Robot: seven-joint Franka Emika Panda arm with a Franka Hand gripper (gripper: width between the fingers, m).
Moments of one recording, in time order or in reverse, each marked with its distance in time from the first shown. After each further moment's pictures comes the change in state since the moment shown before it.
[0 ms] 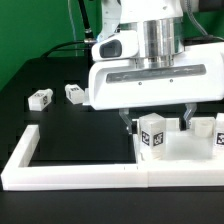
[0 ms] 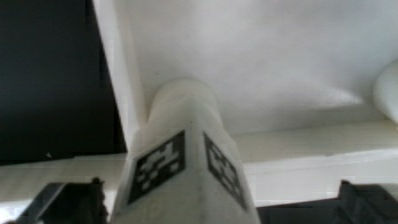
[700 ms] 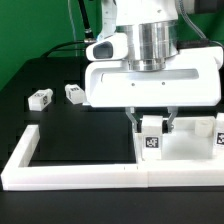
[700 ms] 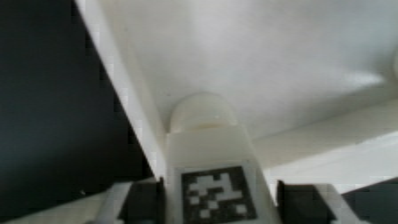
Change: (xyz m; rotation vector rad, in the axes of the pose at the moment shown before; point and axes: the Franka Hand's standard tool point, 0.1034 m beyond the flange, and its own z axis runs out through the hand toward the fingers) arm -0.005 0.007 0.002 -0.008 -0.014 0.293
